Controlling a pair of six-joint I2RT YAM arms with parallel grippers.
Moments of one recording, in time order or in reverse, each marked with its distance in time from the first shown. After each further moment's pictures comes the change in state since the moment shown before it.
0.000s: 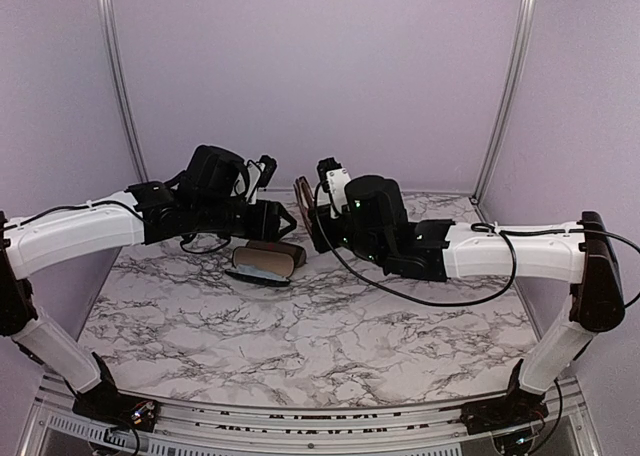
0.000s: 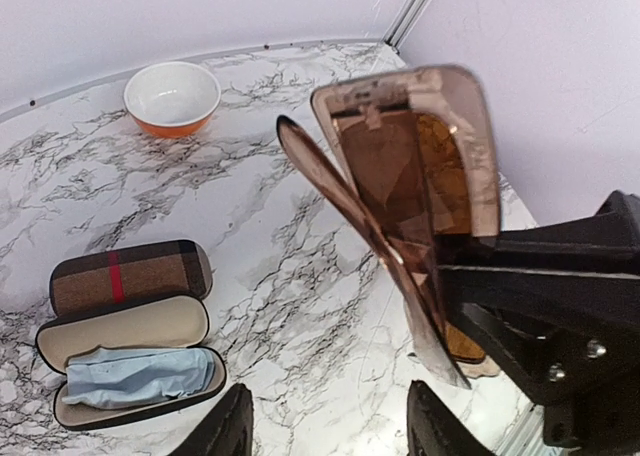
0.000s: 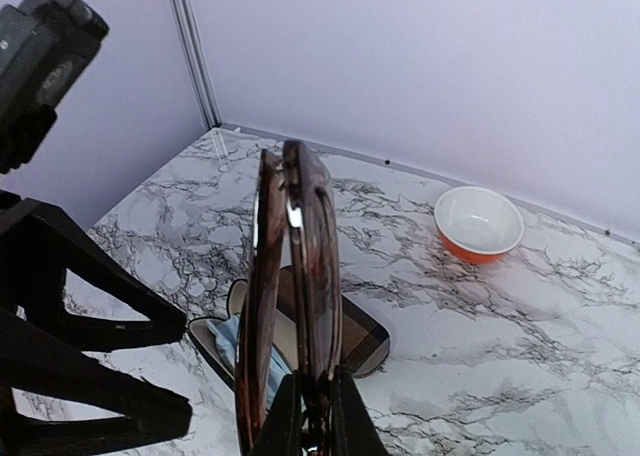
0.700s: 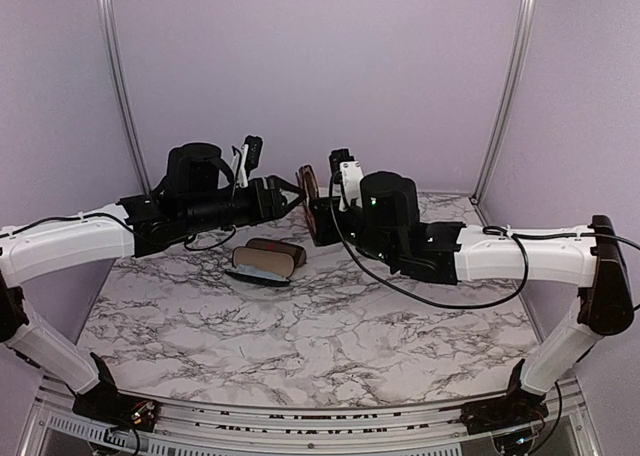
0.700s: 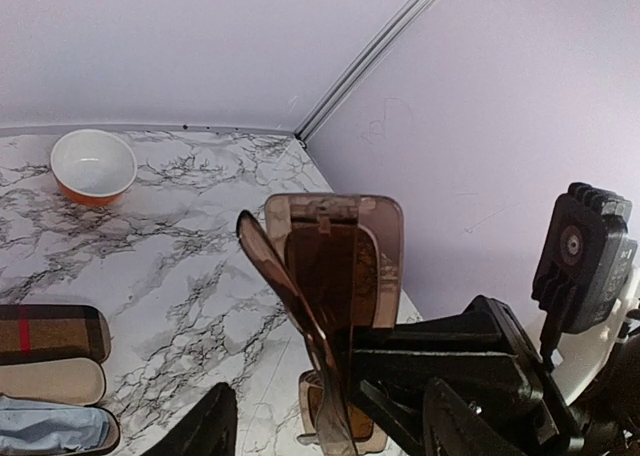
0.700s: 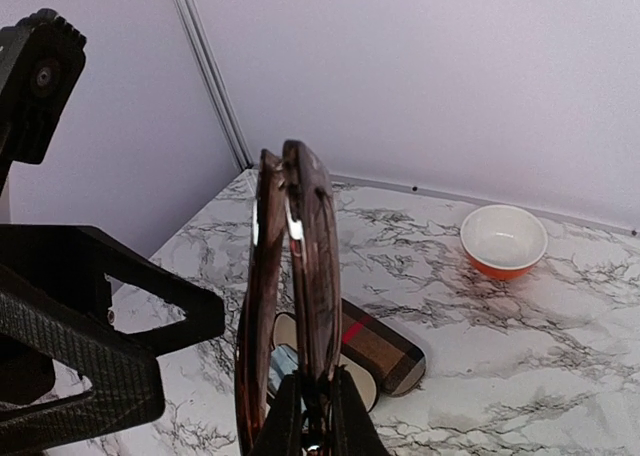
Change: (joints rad) left arm 0.005 -0.089 -0.124 0.368 0.090 -0.240; right arm 0.002 -0.056 -0.046 0.097 -0.024 0.079
